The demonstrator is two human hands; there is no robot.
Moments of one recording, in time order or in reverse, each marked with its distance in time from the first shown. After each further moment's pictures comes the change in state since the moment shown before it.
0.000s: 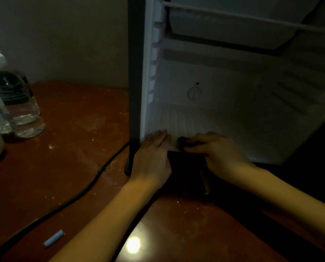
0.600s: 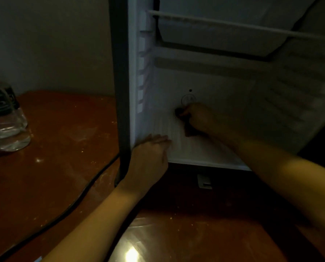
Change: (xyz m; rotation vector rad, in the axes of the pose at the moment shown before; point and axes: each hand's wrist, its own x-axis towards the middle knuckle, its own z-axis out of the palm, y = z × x) left_hand 0.037 -0.010 0.021 -0.031 0.130 0.146; right_hand 0.124 0.092 0.024 -0.010 -0.120 0.368
